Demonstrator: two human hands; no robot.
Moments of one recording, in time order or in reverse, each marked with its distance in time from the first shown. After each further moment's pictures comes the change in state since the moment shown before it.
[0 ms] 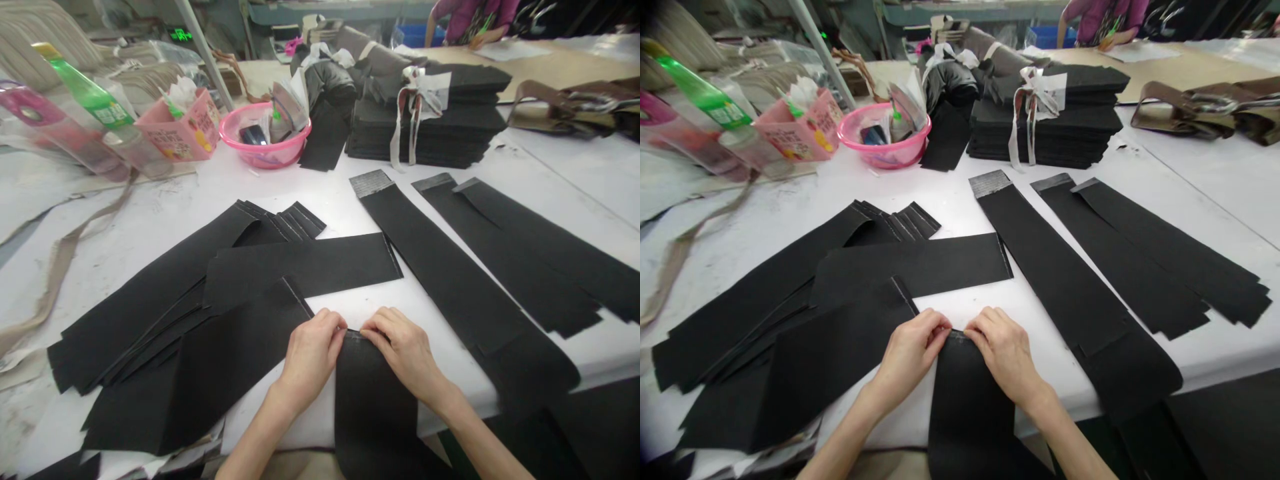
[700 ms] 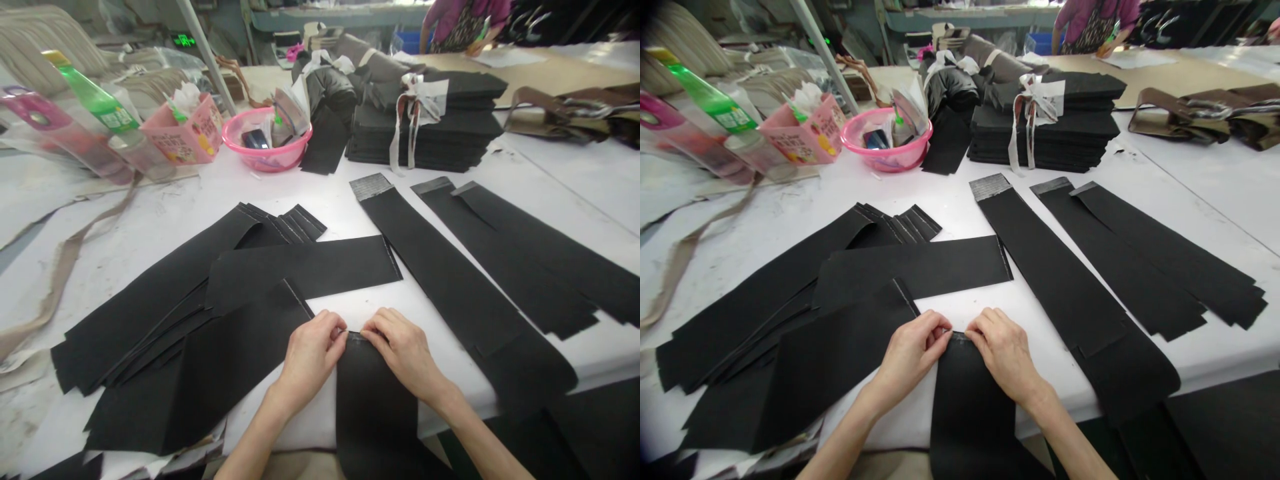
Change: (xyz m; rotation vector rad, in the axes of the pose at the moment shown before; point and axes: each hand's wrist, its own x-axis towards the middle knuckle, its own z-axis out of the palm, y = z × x) left_hand -0.001 -0.003 -0.002 -0.097 -0.013 -0.003; right_hand 0.003 -0.003 -0.002 -0.028 -0.010 -0.024
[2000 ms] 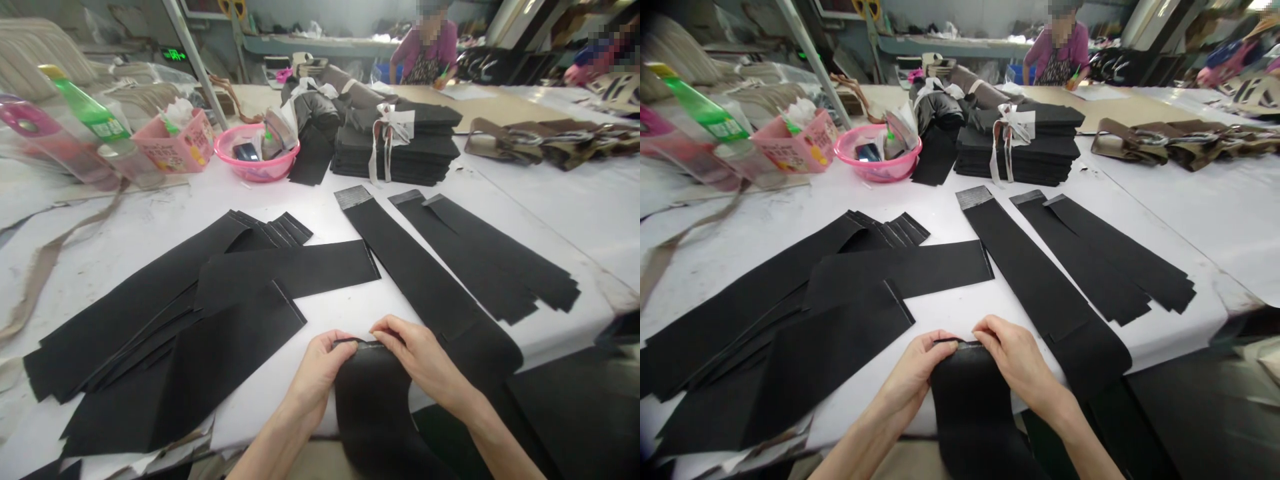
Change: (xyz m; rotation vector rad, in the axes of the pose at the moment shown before) left_hand -0.023 0.039 0.038 -1.232 -0.096 -0.516; right_hand -0.031 -0.022 -0.062 0.249 -0.122 0.254
